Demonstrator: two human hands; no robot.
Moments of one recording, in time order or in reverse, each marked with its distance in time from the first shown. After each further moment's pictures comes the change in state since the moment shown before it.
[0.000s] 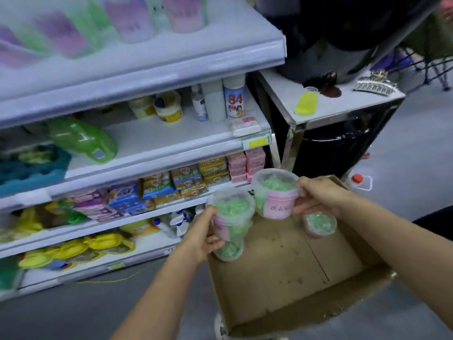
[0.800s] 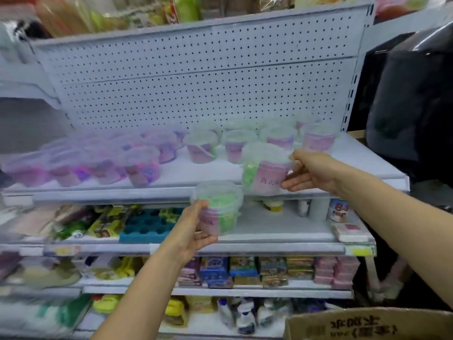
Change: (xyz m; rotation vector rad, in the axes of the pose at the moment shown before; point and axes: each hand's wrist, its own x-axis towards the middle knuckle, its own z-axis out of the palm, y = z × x) left_hand -0.149 0.207 -0.233 -0.220 0.107 0.512; right_hand -0.112 -0.344 0.179 0.077 -0.224 -0.495
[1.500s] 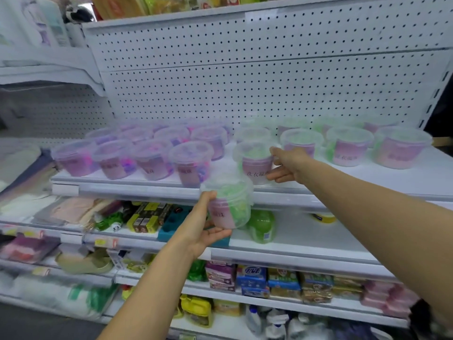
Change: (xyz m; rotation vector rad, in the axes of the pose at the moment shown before) left_hand 0.050 0.047 -0.114 -0.163 -0.002 -0.046; right_hand 0.119 -0.031 0.189 -0.093 0.053 -0.005
